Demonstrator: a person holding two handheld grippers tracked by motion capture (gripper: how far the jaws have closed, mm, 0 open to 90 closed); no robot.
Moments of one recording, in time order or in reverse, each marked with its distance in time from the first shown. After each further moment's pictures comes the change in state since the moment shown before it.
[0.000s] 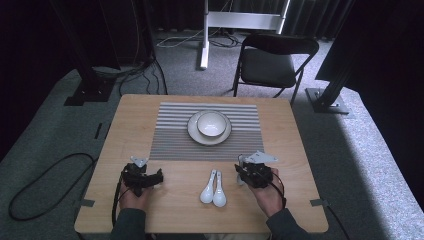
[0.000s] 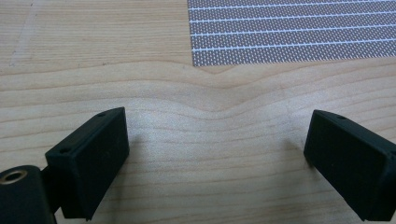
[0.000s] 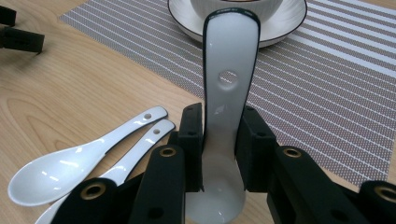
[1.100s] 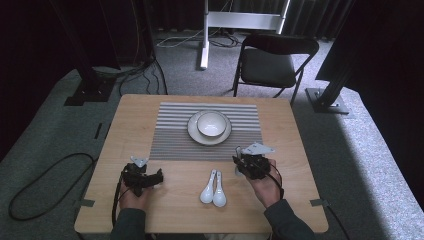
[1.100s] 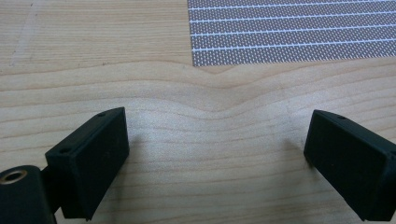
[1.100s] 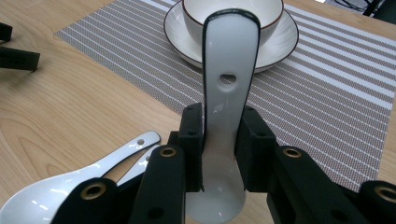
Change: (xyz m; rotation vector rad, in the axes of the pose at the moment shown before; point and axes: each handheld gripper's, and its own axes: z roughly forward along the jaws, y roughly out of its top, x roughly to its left) left arm 0.000 0.000 0.000 0.000 0.000 0.001; right arm -0.003 0.026 0.005 -0.020 -0.014 -0.033
